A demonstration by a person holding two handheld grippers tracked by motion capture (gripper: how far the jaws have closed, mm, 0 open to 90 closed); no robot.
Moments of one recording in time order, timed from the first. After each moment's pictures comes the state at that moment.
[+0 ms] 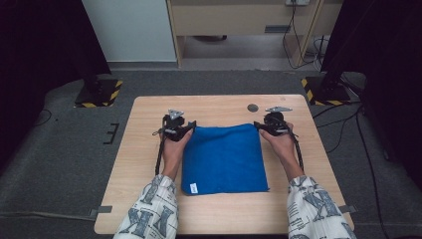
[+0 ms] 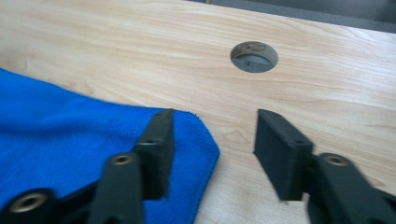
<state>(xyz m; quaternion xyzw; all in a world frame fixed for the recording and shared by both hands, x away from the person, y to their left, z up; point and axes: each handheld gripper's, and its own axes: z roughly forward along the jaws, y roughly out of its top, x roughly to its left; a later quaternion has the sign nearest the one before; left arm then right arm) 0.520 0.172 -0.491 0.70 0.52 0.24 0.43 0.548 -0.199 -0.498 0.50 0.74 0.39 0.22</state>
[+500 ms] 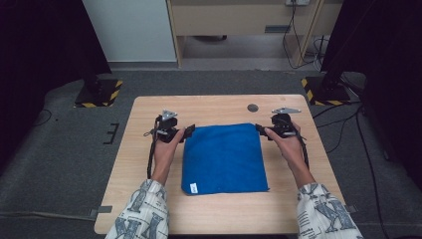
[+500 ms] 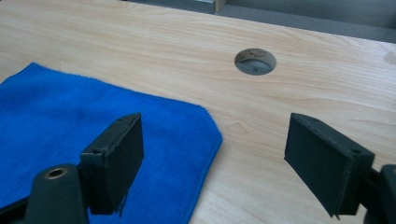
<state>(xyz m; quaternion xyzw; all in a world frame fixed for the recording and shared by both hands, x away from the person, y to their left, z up) 0.497 0.191 -0.474 0.72 0.49 0.21 0.45 0.524 -0.213 -0.479 0.49 0.74 0.41 0.21</state>
